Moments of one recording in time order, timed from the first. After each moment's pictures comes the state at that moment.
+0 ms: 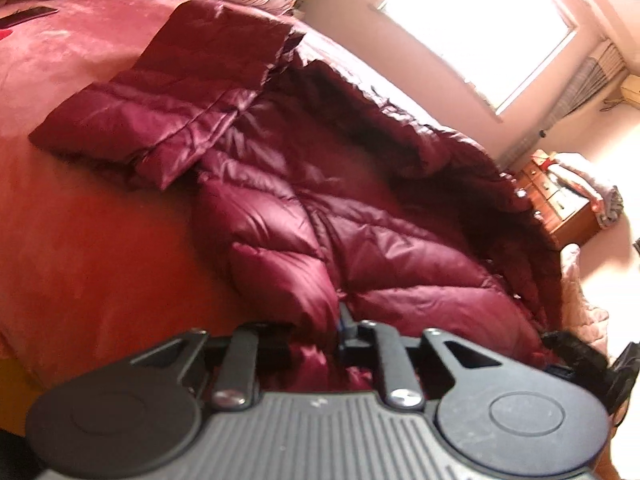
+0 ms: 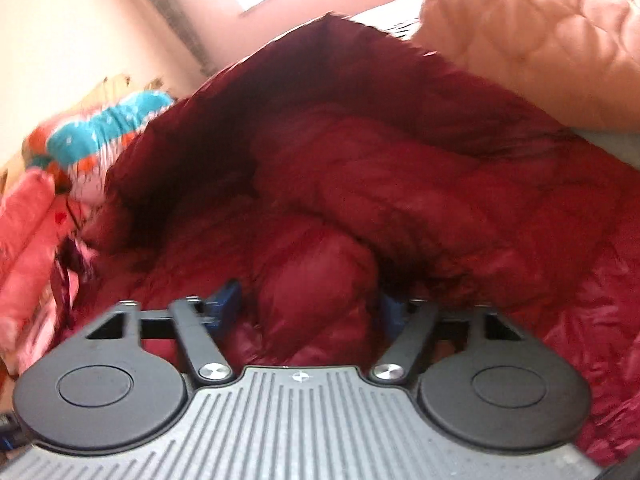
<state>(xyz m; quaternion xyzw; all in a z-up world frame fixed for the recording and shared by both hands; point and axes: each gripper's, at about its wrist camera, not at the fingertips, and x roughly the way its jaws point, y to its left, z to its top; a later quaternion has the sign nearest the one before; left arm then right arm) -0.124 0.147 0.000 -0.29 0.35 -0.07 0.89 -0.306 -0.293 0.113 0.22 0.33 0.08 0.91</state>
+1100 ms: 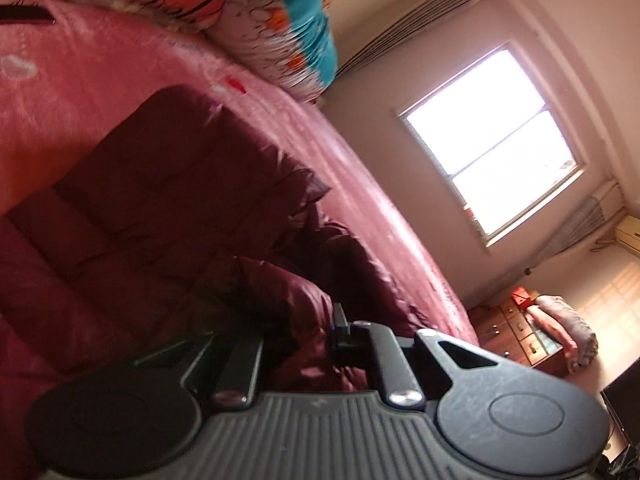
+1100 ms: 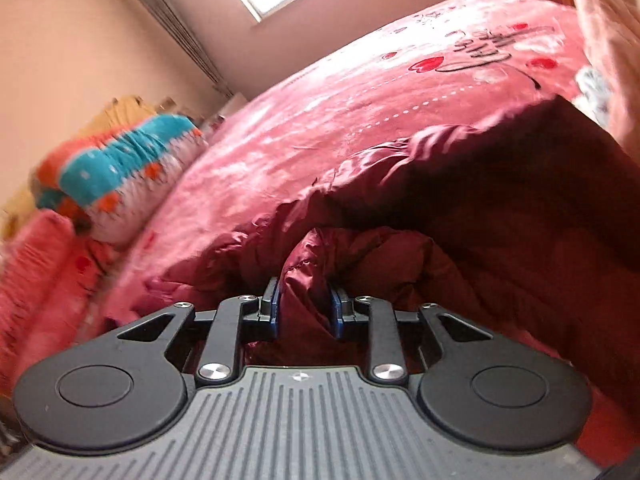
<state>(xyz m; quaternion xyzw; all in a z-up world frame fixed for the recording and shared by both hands) 0.010 0.211 0.015 -0.43 0.22 -0.02 0.88 -0.159 -0.156 0.164 0.25 0.31 0.08 0.91</state>
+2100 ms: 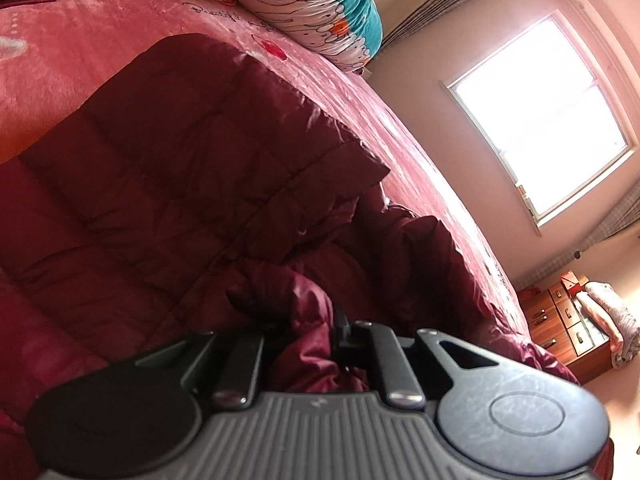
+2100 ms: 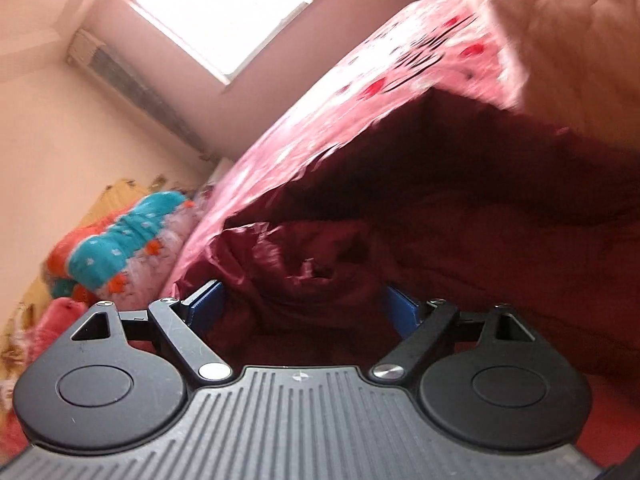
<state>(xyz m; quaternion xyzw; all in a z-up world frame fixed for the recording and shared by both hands) 0.069 0.198 0.006 -0.40 0.29 0.03 0.87 -0.156 -0.200 0.130 0.38 0.24 0.06 0.89</state>
